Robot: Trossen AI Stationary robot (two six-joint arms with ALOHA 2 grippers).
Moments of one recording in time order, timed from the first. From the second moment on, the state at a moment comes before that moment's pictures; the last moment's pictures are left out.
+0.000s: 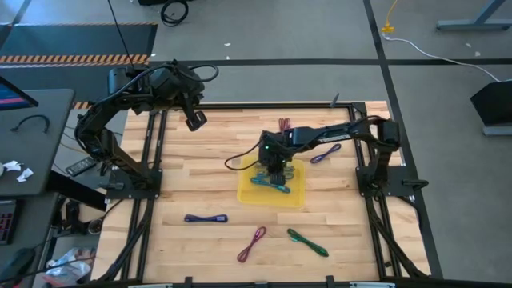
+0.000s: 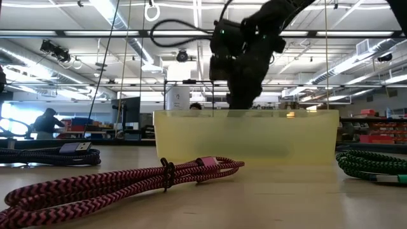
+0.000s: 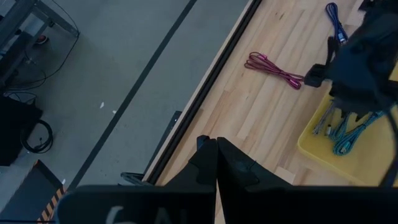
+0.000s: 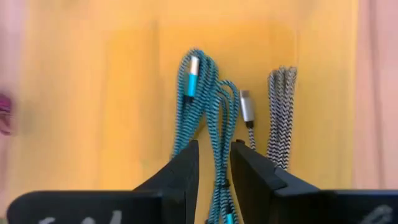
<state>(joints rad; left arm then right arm) 0.24 1.57 2.28 -1.57 -0.45 -0.04 -0.16 1.83 1.26 -0.56 -0.27 -0.02</state>
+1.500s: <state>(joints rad) 0.24 1.57 2.28 -1.57 -0.45 -0.13 -0.44 1.37 0.83 -0.90 -0.20 -0.22</state>
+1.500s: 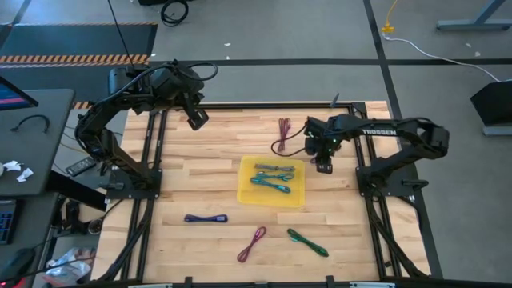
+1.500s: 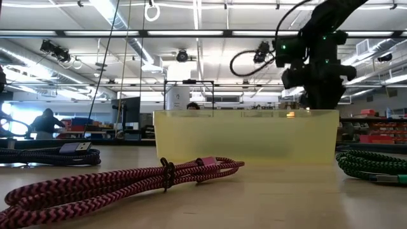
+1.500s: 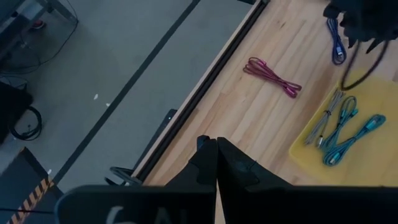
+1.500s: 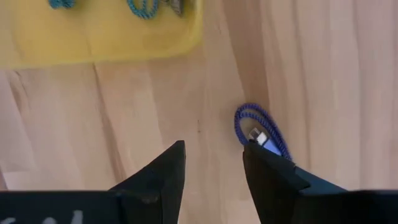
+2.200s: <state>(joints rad) 0.24 1.57 2.28 -1.57 -0.45 -0.14 -0.57 1.54 0.82 -0.89 -0.22 -0.39</state>
